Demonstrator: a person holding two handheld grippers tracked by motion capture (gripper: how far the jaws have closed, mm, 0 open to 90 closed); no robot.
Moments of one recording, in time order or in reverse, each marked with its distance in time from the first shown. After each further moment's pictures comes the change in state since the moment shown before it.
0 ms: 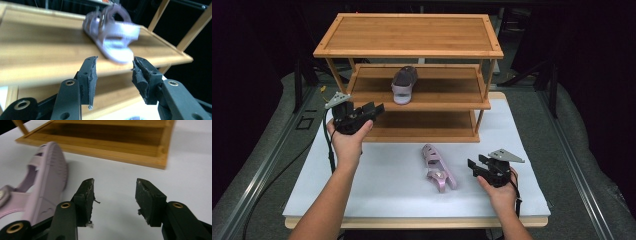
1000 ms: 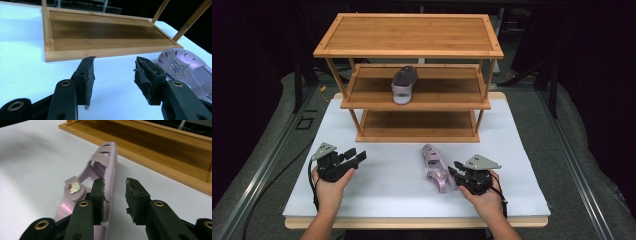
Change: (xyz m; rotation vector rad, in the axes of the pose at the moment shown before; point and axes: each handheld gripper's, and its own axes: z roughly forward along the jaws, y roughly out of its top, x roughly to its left) left arm 0.049 -0.115 -0.047 0.117 0.083 -0.009; right arm 0.062 0.008 -0.001 0.013 0.131 -0.212
